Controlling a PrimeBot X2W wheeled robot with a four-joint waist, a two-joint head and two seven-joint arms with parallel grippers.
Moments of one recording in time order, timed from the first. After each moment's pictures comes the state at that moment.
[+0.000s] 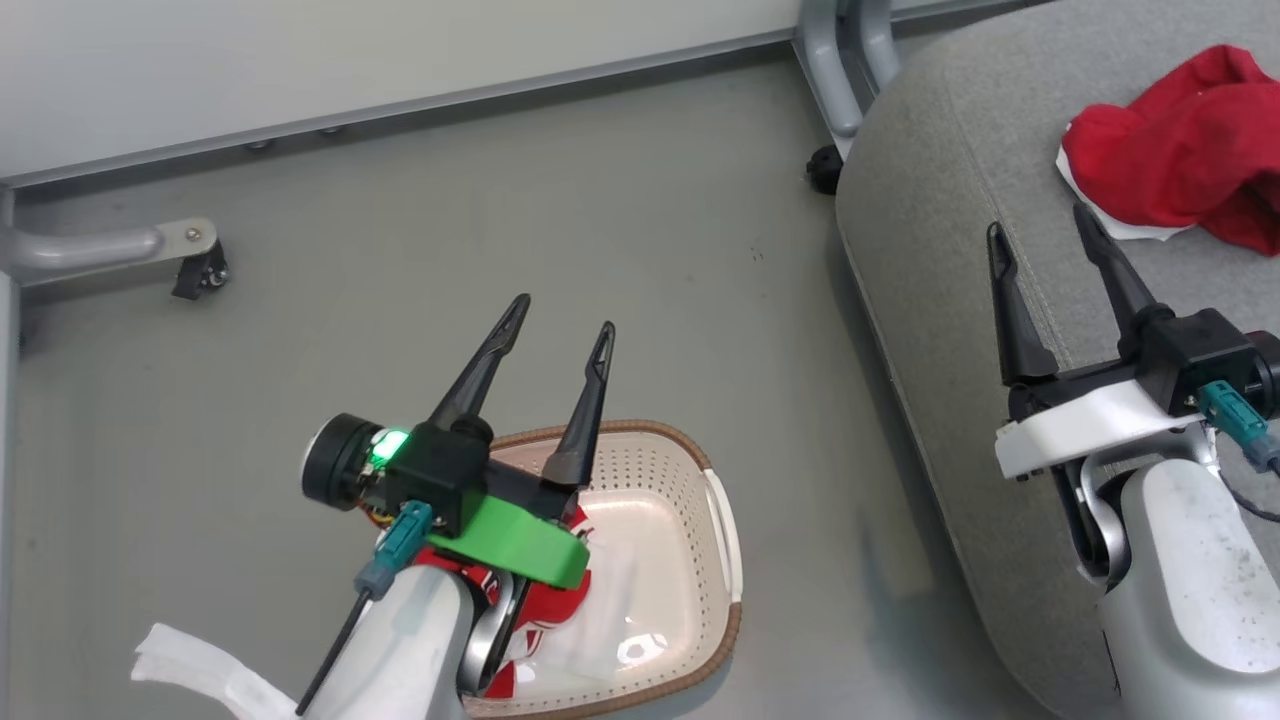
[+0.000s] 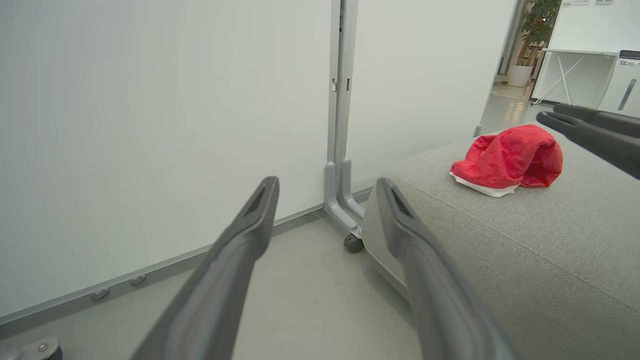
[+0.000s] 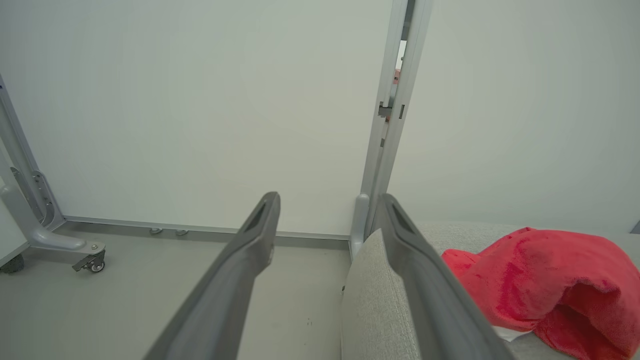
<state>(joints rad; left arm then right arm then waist) -0.32 0.05 -0.42 0.19 -0.18 -0.07 -0.26 -0.39 -0.12 -0.01 0.21 0.08 0.13 -0.26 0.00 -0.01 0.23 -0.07</state>
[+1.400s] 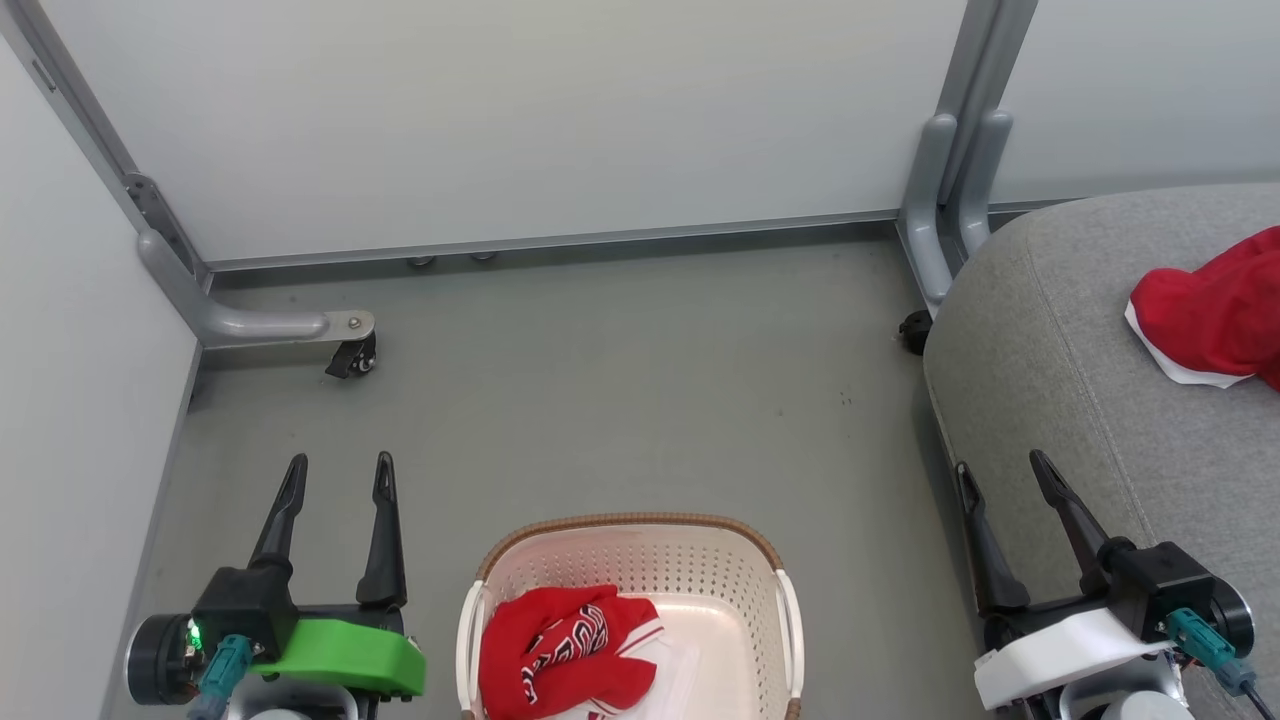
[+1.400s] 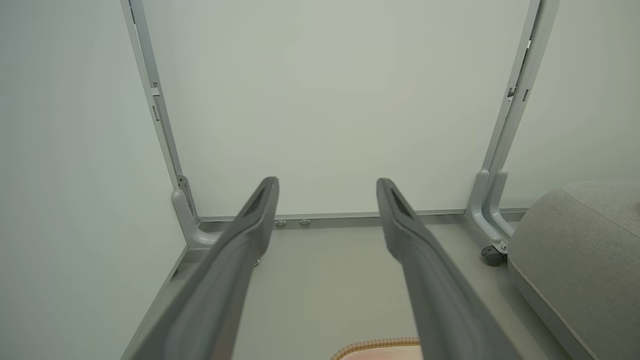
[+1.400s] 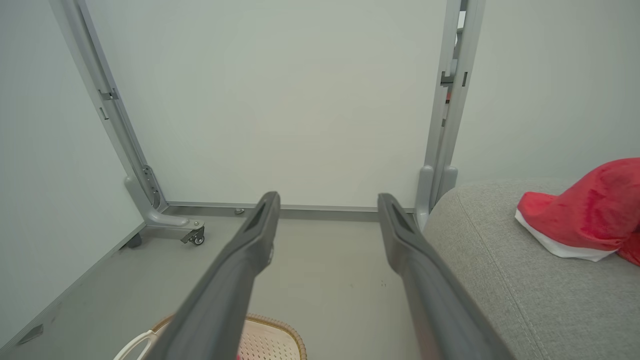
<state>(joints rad) -0.04 0.05 -0.05 0.18 -0.14 -0.07 -0.26 0.02 -0.05 0.01 0.08 0.14 0.13 -0.26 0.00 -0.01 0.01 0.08</state>
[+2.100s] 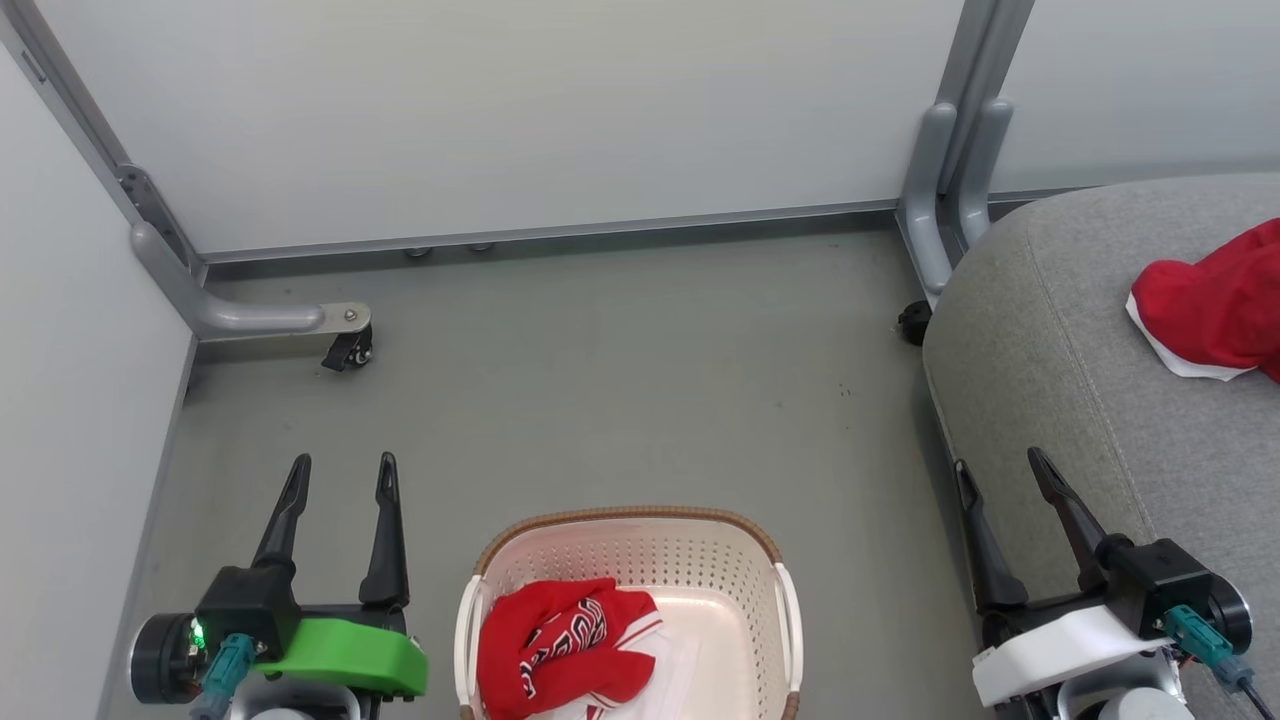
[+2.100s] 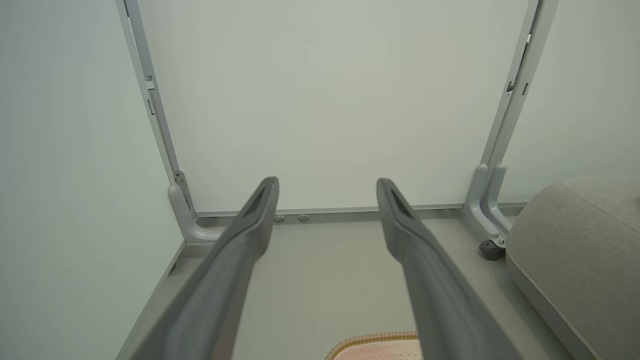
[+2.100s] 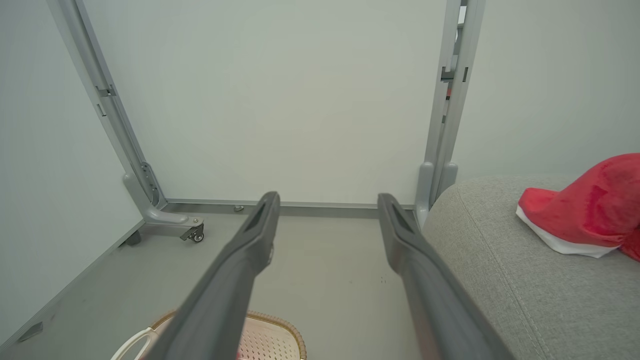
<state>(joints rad) -0.04 0.05 -0.05 0.18 -0.14 -0.07 -0.26 0.01 -0.05 0.01 0.08 0.14 0.13 -0.26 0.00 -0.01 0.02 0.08</state>
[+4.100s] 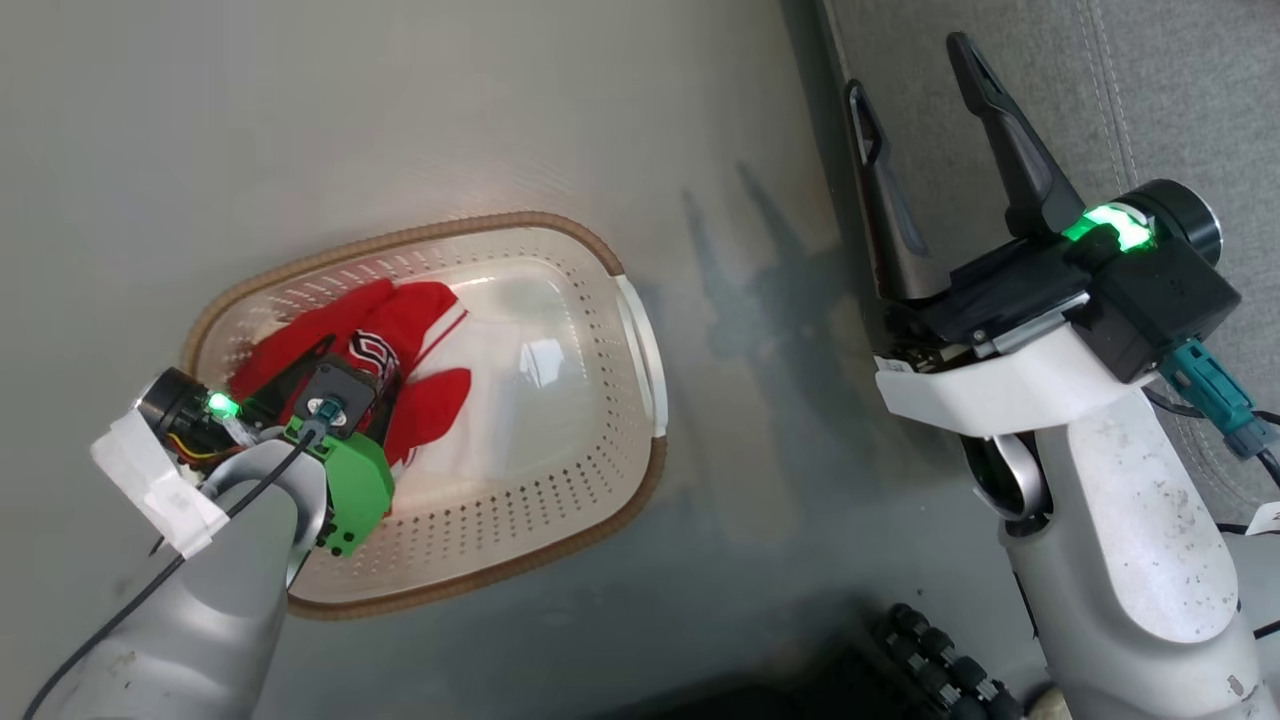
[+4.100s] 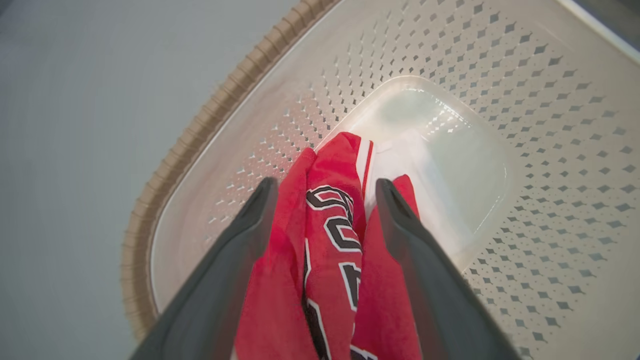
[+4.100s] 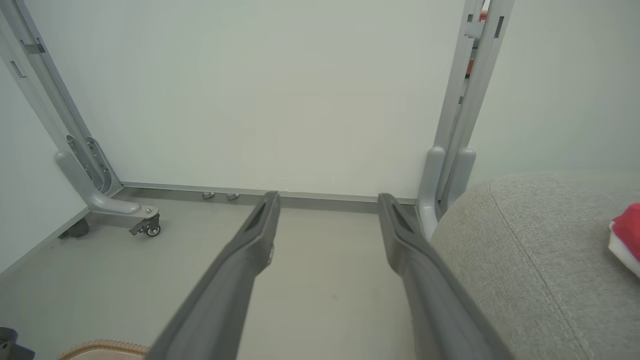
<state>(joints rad) -0.74 0.24 -0.54 1.08 0.00 -0.13 -0.26 -0.51 -0.05 0.20 -0.08 0.14 0.13 -0.26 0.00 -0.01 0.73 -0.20</state>
